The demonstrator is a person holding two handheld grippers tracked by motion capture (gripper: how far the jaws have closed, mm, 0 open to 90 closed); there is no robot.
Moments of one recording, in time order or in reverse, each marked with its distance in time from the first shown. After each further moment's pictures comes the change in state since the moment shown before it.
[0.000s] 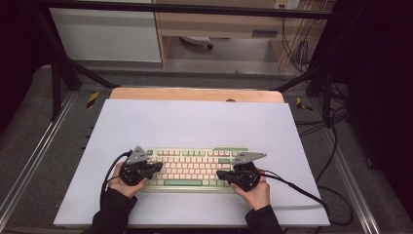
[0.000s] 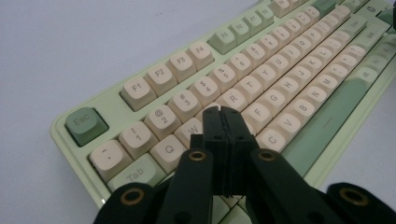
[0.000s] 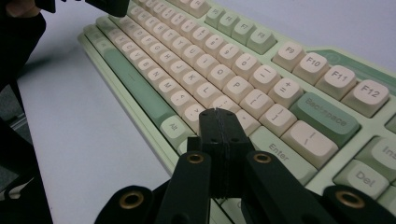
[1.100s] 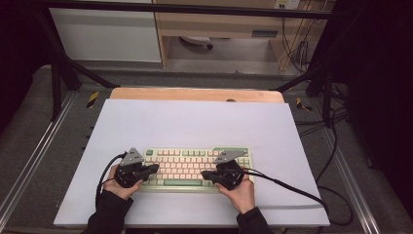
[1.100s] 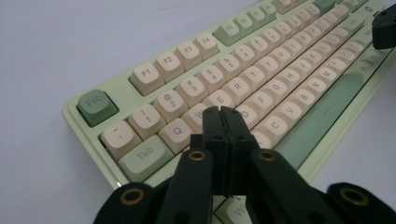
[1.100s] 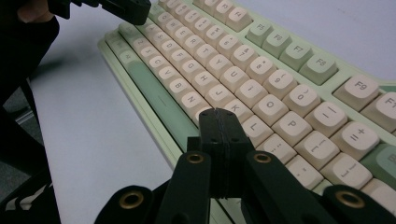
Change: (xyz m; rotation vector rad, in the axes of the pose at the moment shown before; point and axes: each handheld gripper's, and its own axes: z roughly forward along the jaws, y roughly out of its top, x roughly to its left) left arm 0.004 -0.007 -0.007 -0.009 -0.007 -0.019; right arm 0.024 0.021 0.031 0.027 0.042 -0.042
